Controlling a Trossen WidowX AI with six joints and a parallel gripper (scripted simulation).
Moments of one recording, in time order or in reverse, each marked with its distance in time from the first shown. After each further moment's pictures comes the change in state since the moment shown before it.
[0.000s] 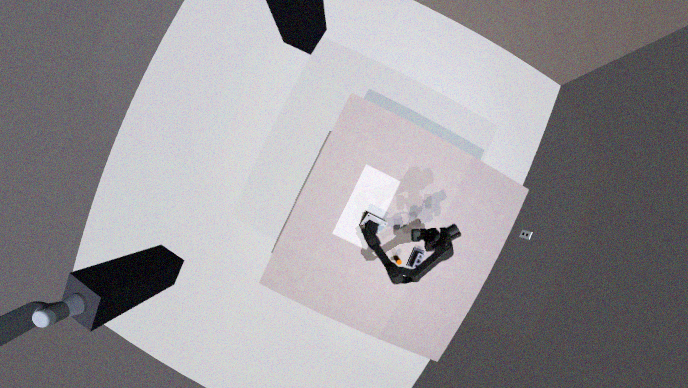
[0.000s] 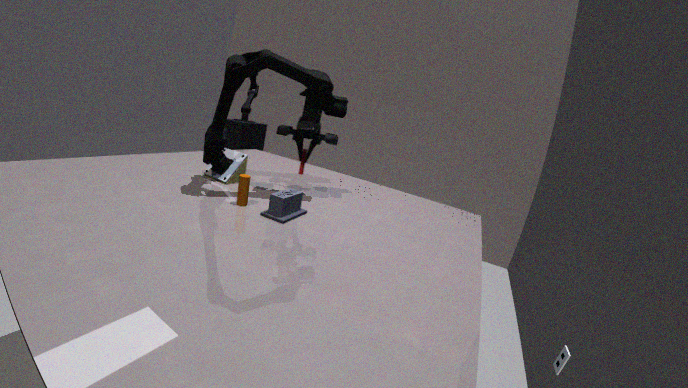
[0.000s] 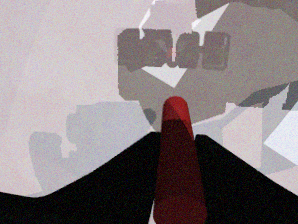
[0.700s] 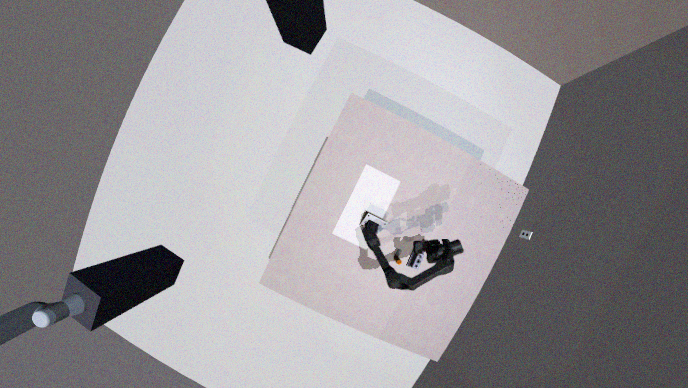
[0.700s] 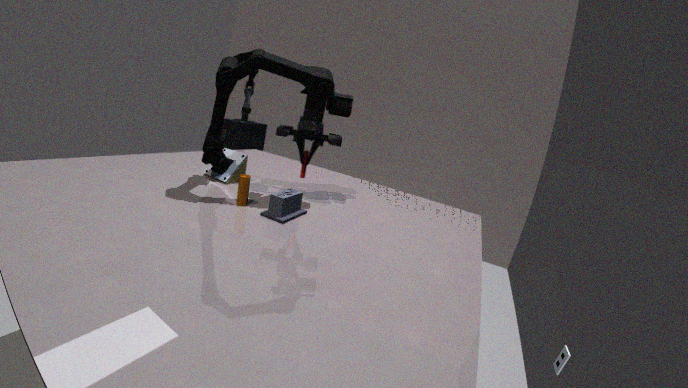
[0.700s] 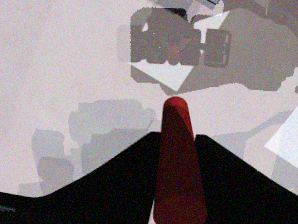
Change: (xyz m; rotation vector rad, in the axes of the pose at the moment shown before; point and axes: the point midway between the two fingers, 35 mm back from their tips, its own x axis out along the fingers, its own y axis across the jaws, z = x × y) arm -0.004 0.010 0.061 -0.001 0.007 0.007
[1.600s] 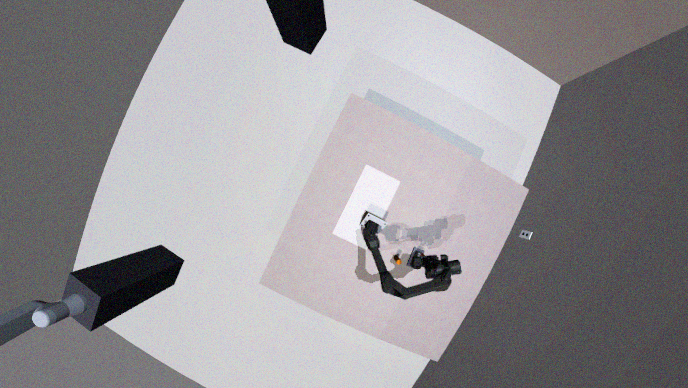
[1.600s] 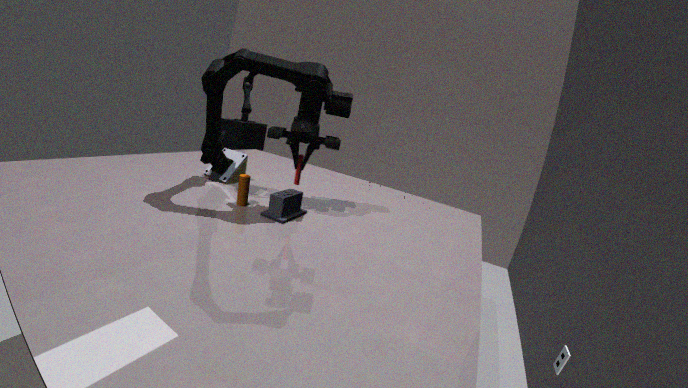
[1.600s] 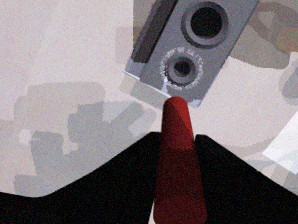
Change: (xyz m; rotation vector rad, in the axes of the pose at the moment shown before) arm 0.000 -0.007 0.084 0.005 -0.010 -0.004
